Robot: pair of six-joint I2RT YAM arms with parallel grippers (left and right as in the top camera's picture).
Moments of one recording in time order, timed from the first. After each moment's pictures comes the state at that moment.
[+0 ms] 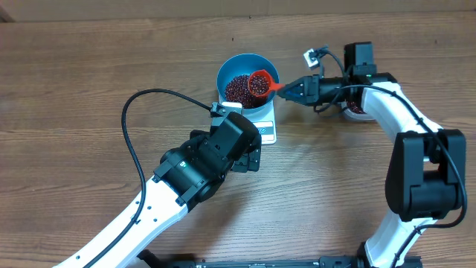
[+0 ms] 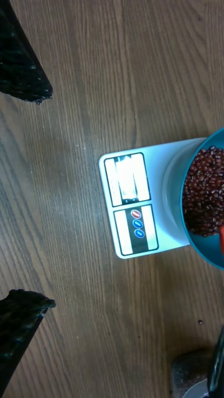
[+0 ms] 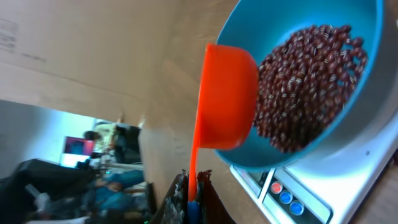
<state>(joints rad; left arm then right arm) -0.76 1.30 1.16 -0.84 -0.27 -0.57 0.06 1.96 1.35 -0.44 -1.20 0.09</state>
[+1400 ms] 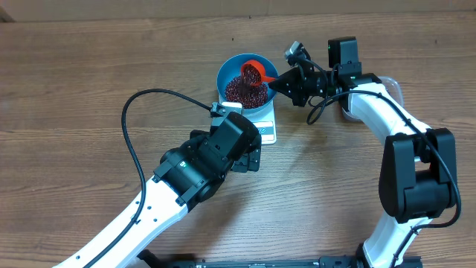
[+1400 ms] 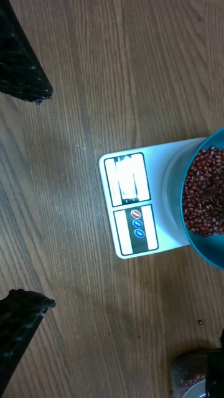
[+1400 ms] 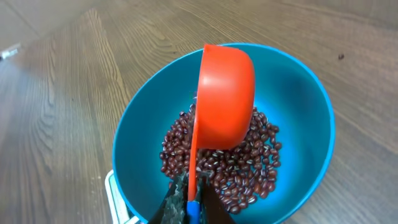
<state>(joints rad) -0.76 1.30 1.16 -0.84 -0.27 -0.57 0.14 1.96 1.35 -0.25 -0.92 -0.46</state>
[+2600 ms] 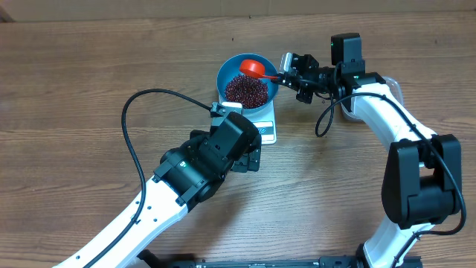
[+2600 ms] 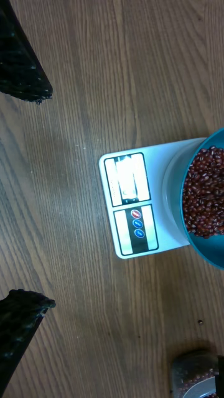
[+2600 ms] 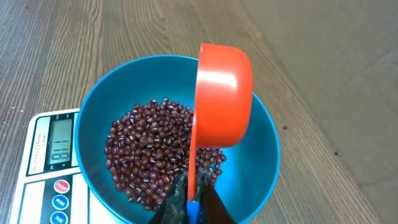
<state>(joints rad) -0.76 1.30 1.16 -0.84 -0.27 -0.57 0.14 1.92 1.35 -0.23 -0.87 -1.03</state>
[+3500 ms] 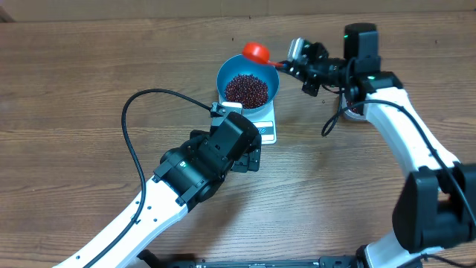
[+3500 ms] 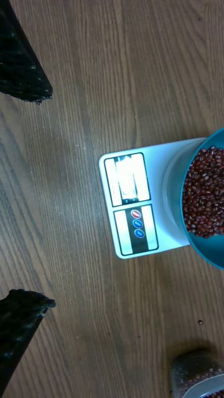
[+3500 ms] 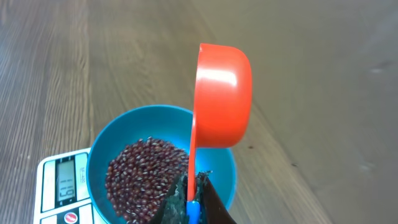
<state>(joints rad) -0.76 1.30 1.16 -0.84 -0.27 -0.57 0.12 1.75 1.35 -0.23 -0.87 -0.87</state>
